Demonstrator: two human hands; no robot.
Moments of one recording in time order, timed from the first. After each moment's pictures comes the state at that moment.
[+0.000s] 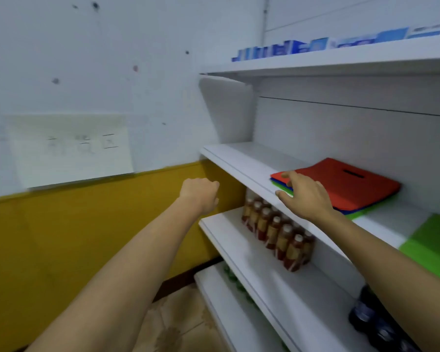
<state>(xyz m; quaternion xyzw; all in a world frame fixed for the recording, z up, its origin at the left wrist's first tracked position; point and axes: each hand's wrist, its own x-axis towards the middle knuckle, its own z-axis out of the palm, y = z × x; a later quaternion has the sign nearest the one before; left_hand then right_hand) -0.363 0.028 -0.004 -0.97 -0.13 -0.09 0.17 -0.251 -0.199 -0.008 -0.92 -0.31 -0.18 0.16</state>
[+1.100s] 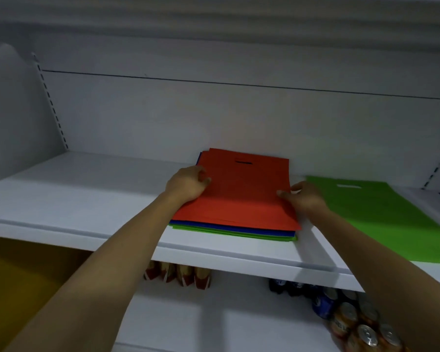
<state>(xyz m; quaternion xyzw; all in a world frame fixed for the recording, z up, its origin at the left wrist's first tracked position) 0.024 -0.056 -0.041 -0.93 0.25 -0.04 -0.27 -0.108 -0.312 -0.055 -0.86 0.30 -0.18 0.37</state>
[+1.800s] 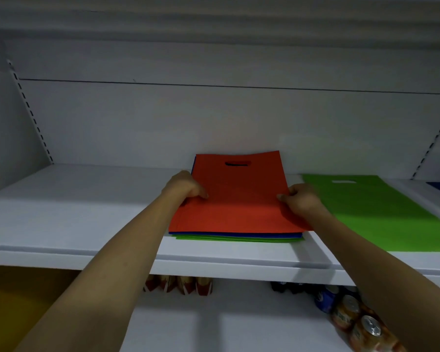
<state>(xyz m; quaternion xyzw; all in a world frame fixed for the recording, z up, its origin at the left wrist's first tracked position) 0.048 -0.064 -0.026 -0.94 0.12 0.15 -0.29 -0.099 -0.304 -0.067 -0.86 0.31 -0.20 0.35</state>
